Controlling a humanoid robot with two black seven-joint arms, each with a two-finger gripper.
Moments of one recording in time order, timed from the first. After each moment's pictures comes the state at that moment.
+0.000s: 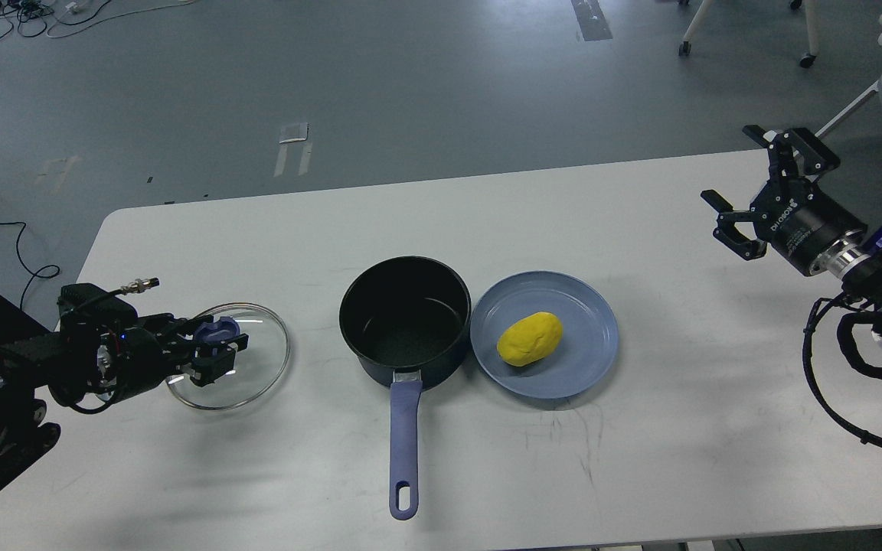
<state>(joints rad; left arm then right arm) -0.70 0.79 -0.26 -0.96 1.86 0.00 -0.49 0.61 -0.57 0.51 0.78 -0.09 0.48 0.49</state>
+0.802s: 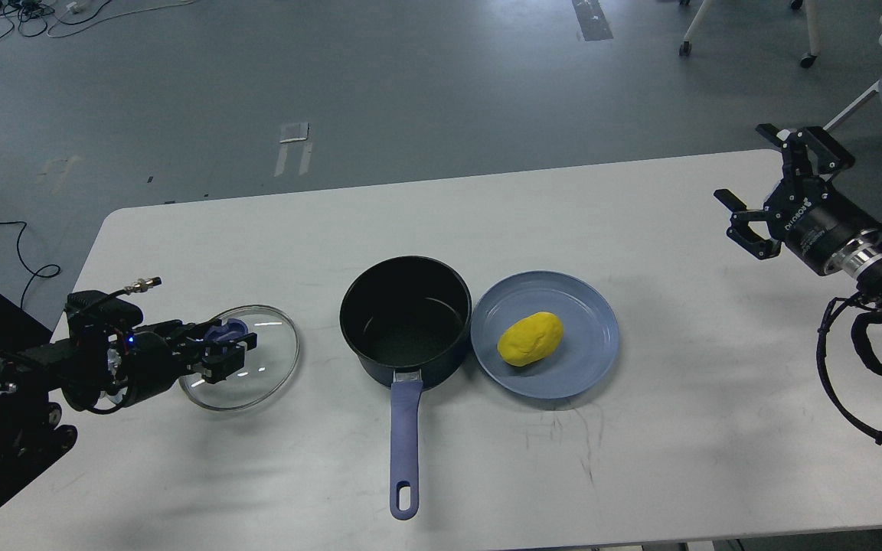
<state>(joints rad) -0.69 0.76 -0.27 -0.94 1.70 0.00 -0.49 0.60 -0.60 0.51 0.78 -0.09 0.48 0.49</state>
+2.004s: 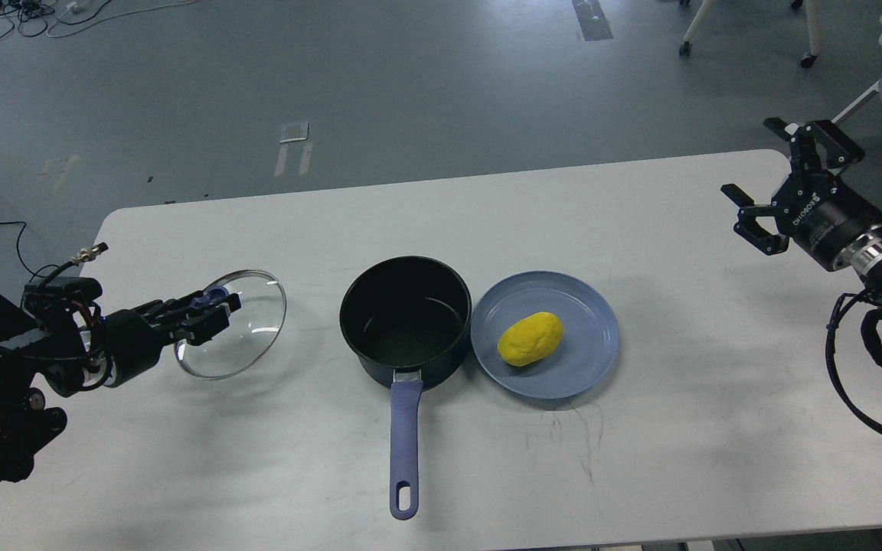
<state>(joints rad) -0.69 0.79 -0.25 -0.92 1.50 0.04 -0.49 0.60 -0.62 0.50 0.80 -0.10 0.48 0.49</state>
